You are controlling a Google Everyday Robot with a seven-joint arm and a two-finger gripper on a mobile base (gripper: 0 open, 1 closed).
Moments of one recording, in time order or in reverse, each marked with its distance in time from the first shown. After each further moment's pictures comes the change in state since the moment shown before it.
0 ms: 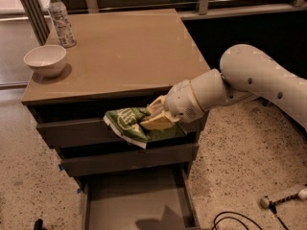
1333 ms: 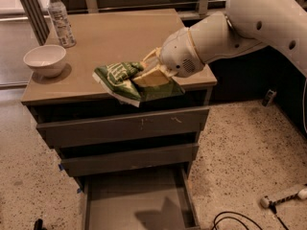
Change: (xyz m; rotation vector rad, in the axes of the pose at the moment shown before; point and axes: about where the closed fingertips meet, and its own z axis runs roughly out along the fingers) arm -0.099 -0.036 -0.051 0.089 0.008 -0.113
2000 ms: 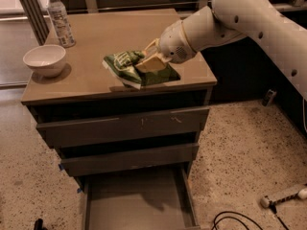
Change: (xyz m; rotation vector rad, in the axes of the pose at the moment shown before) arm 0.026 -0.080 0.018 0.051 0.035 0.028
